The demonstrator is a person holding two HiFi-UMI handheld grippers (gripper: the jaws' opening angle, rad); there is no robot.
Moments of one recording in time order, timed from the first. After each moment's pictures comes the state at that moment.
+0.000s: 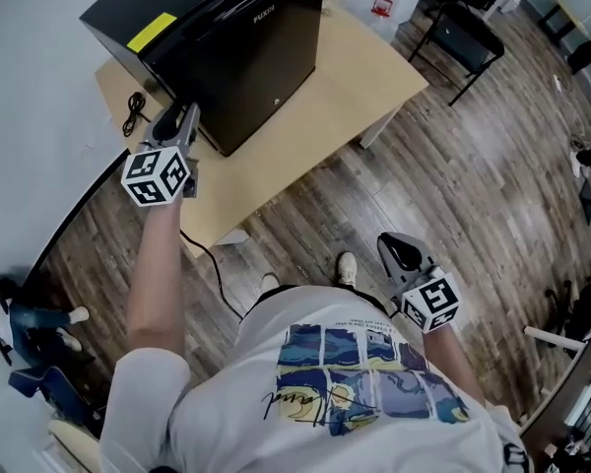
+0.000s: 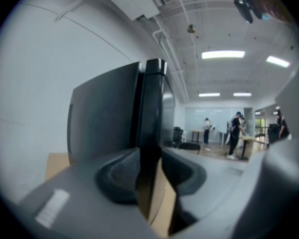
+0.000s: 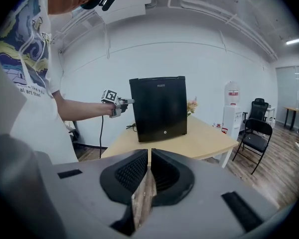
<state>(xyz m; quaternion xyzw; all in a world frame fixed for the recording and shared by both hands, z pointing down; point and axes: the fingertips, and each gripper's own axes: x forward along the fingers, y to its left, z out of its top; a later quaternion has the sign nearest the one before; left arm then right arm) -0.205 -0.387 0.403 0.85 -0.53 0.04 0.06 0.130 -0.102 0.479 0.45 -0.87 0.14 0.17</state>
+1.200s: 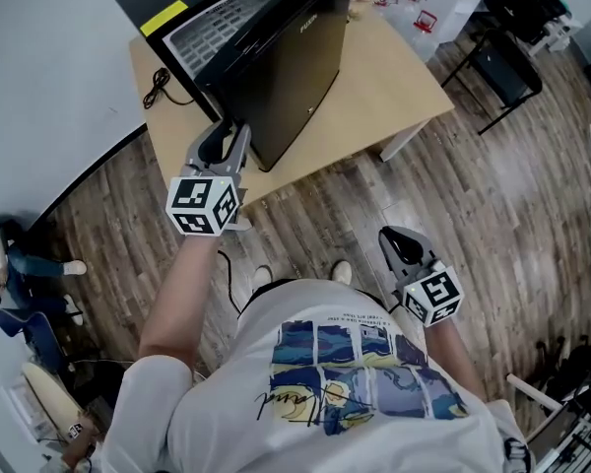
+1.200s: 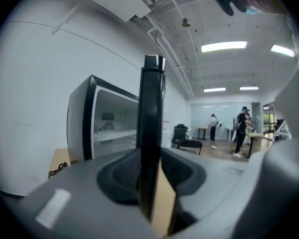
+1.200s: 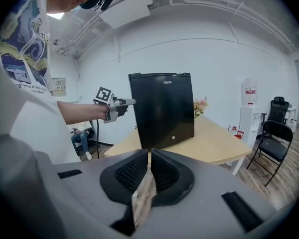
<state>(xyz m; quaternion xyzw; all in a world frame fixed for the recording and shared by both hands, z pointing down) -0.103 -0.305 0.407 0.82 -0.57 0.06 0.05 0.172 -0.145 0.492 0.35 -0.91 0.13 0.16</state>
